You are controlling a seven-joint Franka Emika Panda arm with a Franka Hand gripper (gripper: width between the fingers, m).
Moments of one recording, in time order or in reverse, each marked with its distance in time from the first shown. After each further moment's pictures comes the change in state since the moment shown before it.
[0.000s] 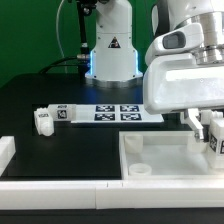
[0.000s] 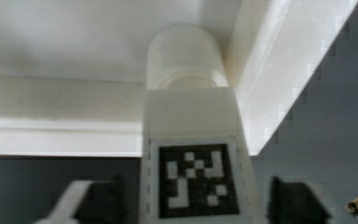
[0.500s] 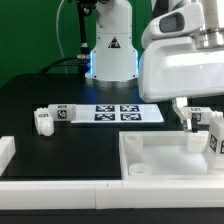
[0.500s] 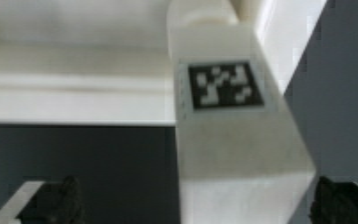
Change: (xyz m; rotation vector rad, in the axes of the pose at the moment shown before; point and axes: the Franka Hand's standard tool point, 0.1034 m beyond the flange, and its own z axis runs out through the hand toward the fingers) arm 0.023 0.008 -0.010 0.028 -0.211 0.031
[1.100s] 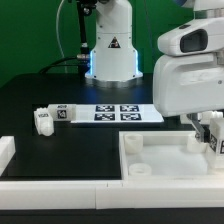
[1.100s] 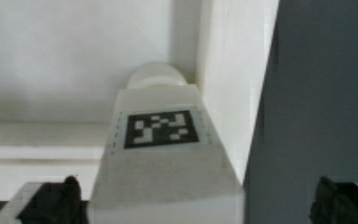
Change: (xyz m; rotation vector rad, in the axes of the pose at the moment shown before) arm -0.005 -0.015 0.014 0.030 -0.255 0.026
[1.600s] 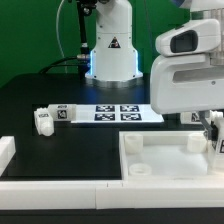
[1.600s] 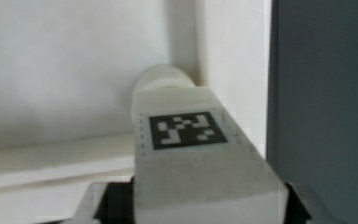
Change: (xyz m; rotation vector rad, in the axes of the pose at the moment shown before) arm 0.000 0.006 0.000 -0.003 0.002 0.193
